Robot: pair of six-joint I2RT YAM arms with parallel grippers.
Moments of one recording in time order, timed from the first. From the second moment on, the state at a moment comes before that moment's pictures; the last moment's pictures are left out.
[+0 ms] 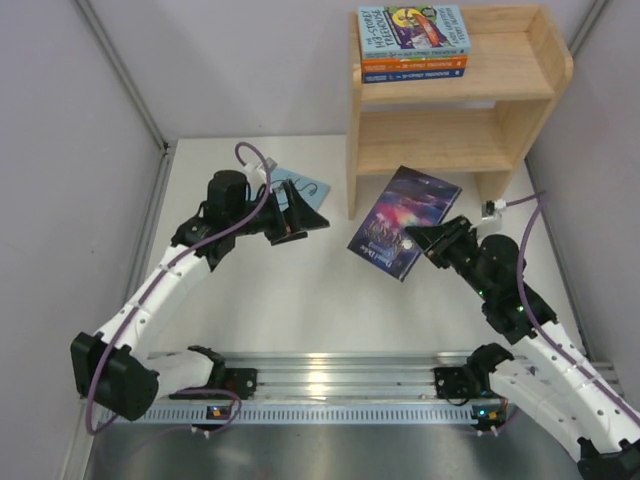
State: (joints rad) left arm -0.40 1.21 1.08 -0.34 0.61 -0.81; right arm 0.49 0.62 0.60 -0.14 -0.02 1.06
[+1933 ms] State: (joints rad) left arm -0.37 1.11 0.96 -0.29 0.48 -0.75; right arm 0.28 1.61 1.00 0.61 0.36 1.33
